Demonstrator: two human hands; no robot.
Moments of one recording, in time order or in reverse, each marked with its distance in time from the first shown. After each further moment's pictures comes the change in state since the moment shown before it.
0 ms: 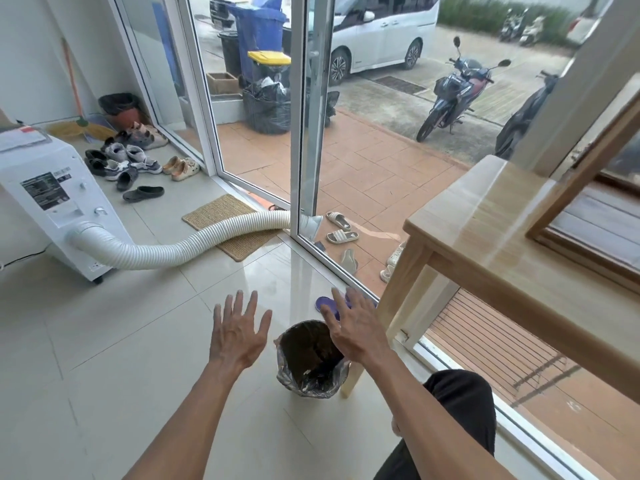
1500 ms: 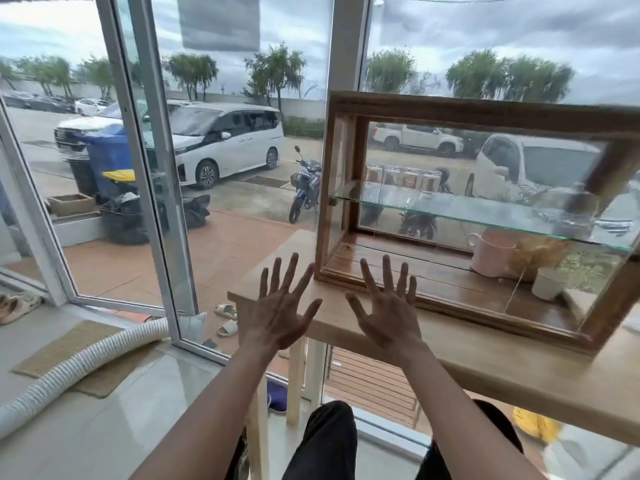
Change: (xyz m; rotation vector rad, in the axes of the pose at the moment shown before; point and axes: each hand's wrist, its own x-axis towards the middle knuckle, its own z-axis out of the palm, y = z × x) left_hand -0.040 0.367 -0.098 0.020 0.251 0.868; right_hand -0.193 0.191 -0.240 -0.197 0.615 0.357
